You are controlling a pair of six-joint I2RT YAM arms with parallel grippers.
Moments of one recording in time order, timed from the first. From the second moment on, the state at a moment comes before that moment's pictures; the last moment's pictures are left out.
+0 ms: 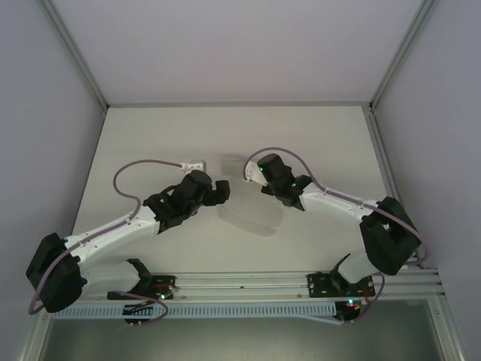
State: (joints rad) left arm -0.85 1.17 0.77 -0.33 -0.36 -0.73; right arm 0.75 1.48 0.87 -0.17 0.39 -0.75
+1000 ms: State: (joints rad) left arm -0.54 1.50 0.89 -0.08 0.07 -0.56; right arm 0.77 1.36 0.70 0.13 0.25 -0.97
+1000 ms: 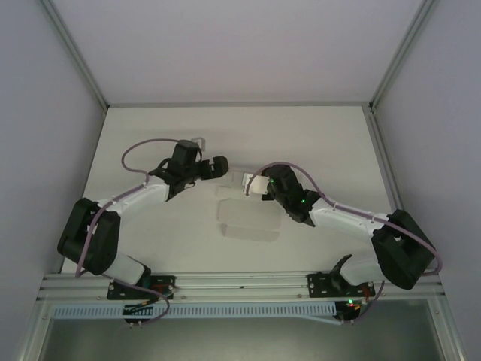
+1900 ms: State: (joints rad) left arm -0.75 1.52 0.90 -0.01 -0.23 -0.74; right arm 0.81 1.33 0.71 0.10 0.34 -0.75
